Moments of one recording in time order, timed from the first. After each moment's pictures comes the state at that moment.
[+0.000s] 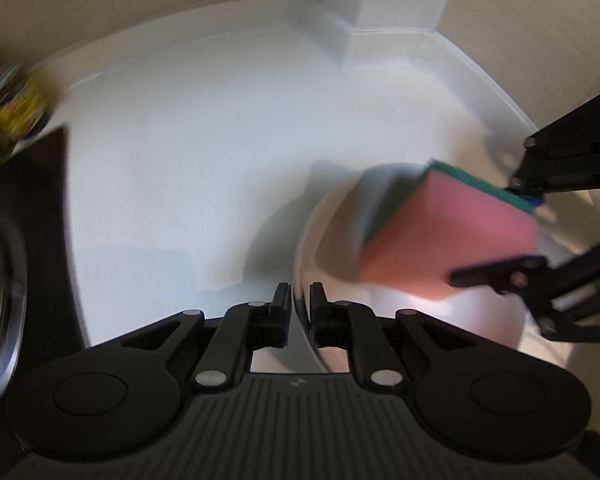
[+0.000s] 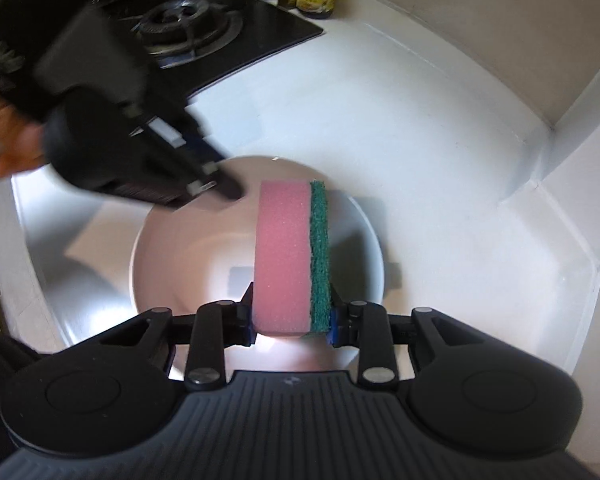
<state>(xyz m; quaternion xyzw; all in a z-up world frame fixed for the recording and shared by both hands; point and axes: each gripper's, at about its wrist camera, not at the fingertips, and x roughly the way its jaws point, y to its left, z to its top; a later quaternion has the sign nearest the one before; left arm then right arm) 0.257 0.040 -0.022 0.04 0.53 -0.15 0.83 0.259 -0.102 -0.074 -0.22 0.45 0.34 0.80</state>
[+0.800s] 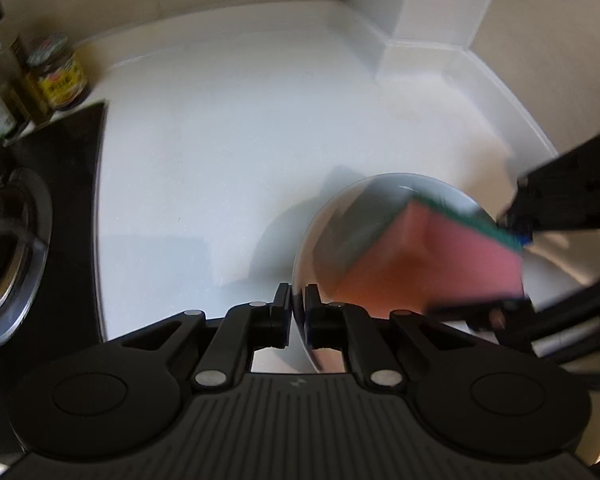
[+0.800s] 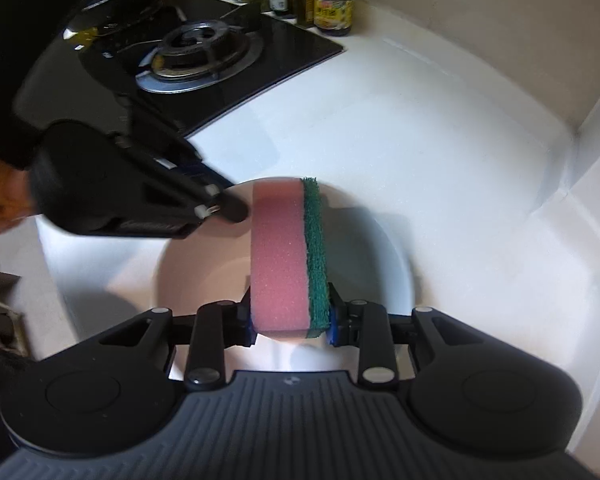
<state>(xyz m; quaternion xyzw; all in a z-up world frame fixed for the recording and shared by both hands) 0.264 0.044 -0.018 0.03 0.53 -0.13 0.84 0.262 -0.099 -0.061 -0.18 0.47 0.40 0.77</state>
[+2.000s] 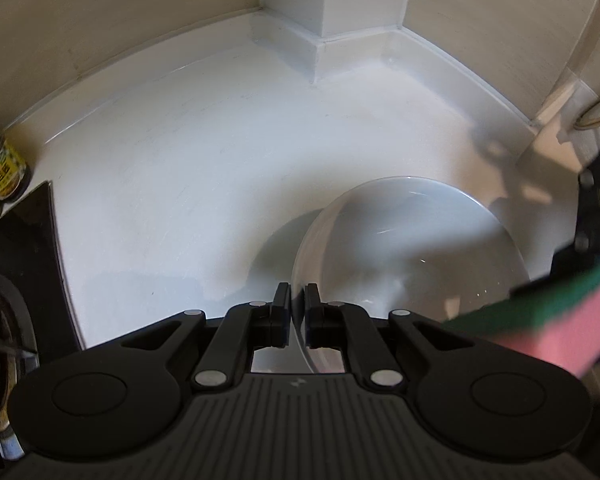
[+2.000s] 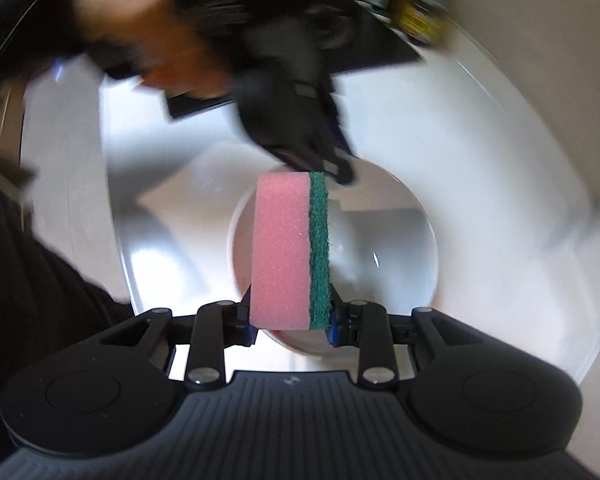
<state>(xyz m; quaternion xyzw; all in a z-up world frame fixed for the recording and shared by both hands) 0.288 0.030 -0.021 0.11 0.50 -0.22 0.83 0.190 -0.080 -0.032 -0.37 0.40 0.46 0.70</state>
